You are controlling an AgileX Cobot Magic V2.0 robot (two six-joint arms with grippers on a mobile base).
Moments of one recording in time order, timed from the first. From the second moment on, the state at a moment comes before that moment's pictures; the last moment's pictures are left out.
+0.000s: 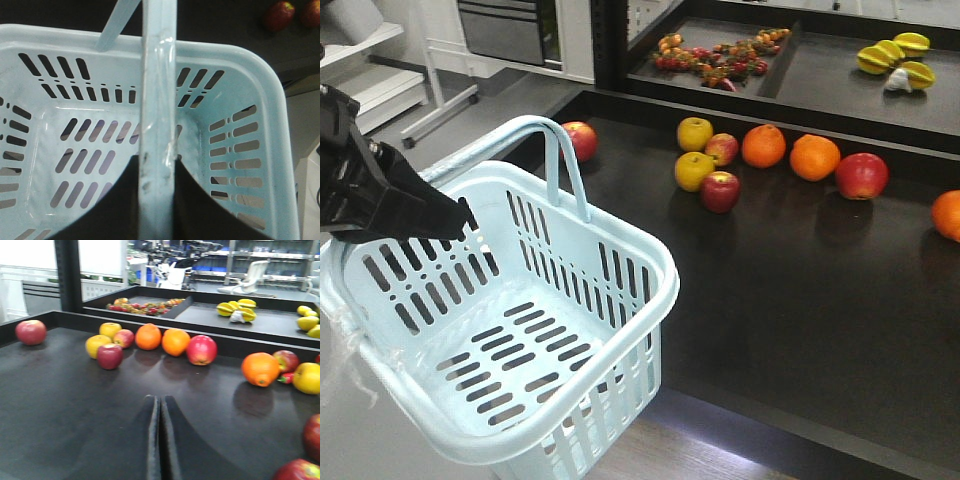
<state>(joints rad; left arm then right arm) -0.36 1.23 -1.47 -0.41 1.28 0.21 -0.04 -0.01 0.03 -0.17 0.14 0.13</state>
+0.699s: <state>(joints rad) -0.36 1.23 -1.47 -0.41 1.28 0.21 -0.04 -0.01 0.03 -0.17 0.14 0.13</state>
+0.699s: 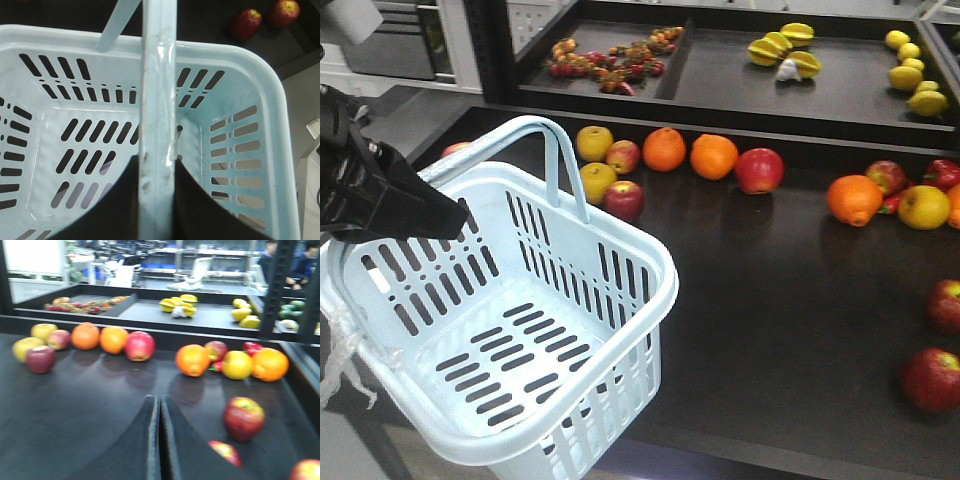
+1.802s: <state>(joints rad) -0.36 1.23 -1.47 -0.42 1.28 0.21 -0.04 -0.01 0.03 -0.17 0.14 0.13</state>
